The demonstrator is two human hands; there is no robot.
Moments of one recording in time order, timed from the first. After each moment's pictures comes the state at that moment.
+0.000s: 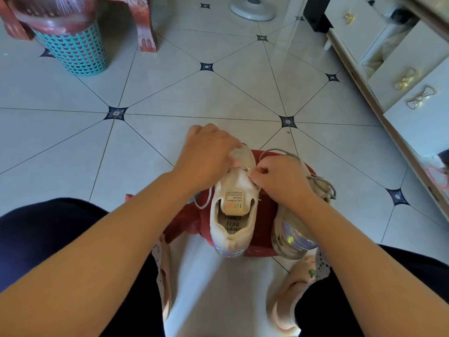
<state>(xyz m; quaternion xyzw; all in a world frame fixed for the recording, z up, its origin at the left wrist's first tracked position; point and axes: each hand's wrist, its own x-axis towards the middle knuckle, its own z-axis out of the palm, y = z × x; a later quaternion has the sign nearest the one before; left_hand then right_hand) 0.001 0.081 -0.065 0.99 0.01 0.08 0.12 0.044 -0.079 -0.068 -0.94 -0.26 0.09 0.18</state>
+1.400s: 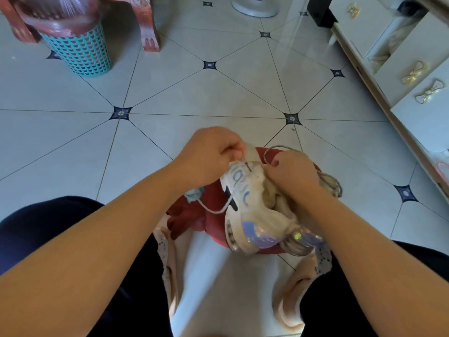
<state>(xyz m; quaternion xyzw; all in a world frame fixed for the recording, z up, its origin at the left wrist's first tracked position) -0.015 0.084 -0.046 0.93 -0.01 0.06 0.37 0.057 -0.079 -0.074 -0.97 -0.20 0.09 0.08</state>
